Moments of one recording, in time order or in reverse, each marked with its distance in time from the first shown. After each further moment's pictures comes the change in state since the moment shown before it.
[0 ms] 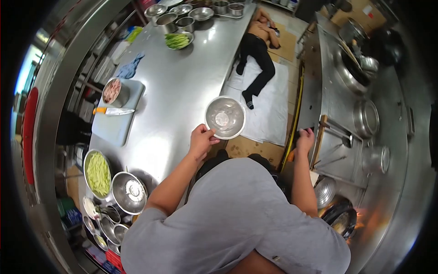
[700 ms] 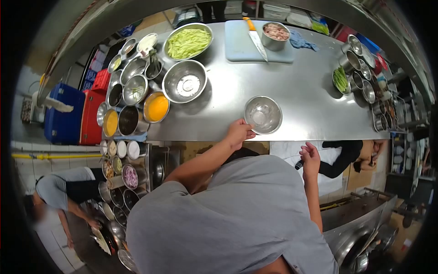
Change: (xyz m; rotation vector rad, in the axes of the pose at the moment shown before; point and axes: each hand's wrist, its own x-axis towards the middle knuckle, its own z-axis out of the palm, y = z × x) left_hand -0.062 -0.056 -0.056 -0.717 0.729 0.181; right_hand -0.098 -0.106 0.280 -0.346 -1.663 -0.050
